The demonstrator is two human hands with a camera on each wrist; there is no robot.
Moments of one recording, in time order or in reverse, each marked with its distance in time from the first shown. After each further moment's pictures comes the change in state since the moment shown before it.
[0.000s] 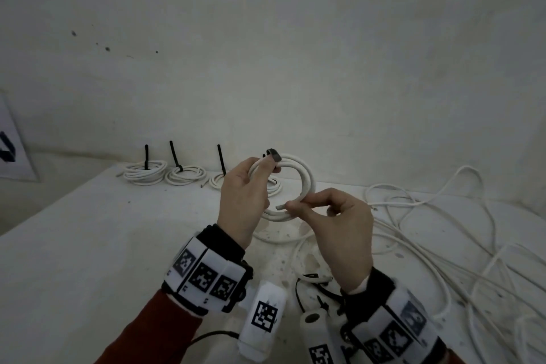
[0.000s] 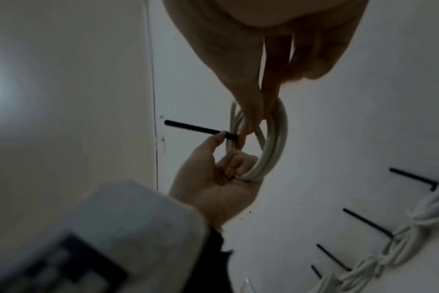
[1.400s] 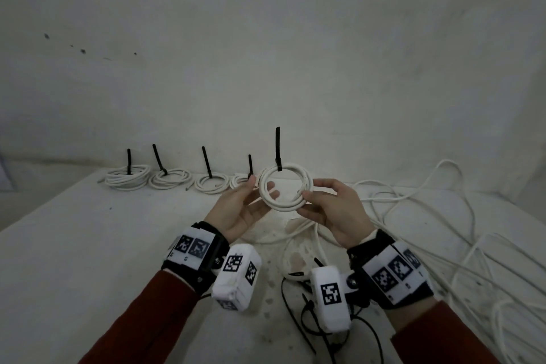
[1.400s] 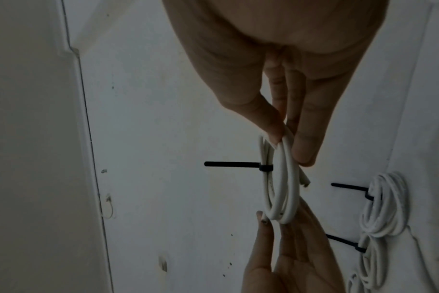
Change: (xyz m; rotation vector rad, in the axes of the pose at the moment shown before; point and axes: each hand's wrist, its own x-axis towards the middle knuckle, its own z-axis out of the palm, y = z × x) left_hand 0.034 -0.059 -0.006 -0.489 -0.171 -0.570; right_hand 0.056 0.027 -0.028 0.372 -0.092 0.517
